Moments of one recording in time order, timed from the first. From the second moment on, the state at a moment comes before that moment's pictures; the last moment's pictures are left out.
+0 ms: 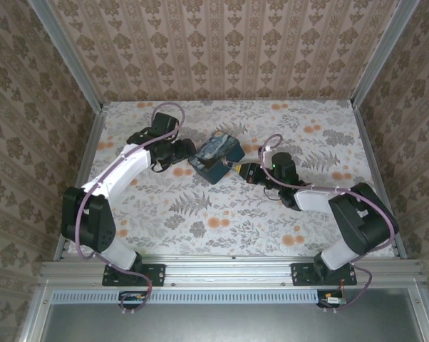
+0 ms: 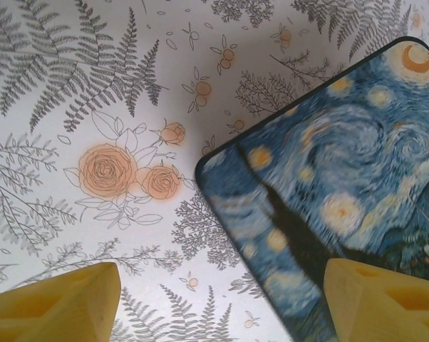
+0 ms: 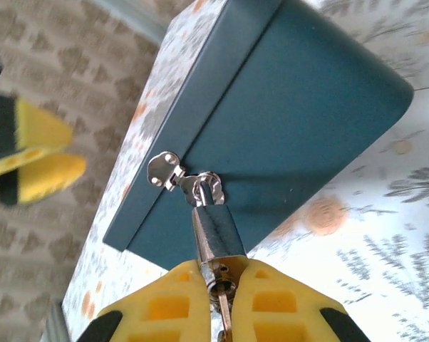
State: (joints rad) left arm -0.43 1.57 1.28 -0.73 0.10 -0.66; right arm 0.43 1.53 0.60 0.56 -0.46 0.70
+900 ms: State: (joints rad) left arm -0.55 1.59 1.37 -0.68 0.32 -0.28; right arm 0.38 1.33 0.80 0.04 -0.69 0.12
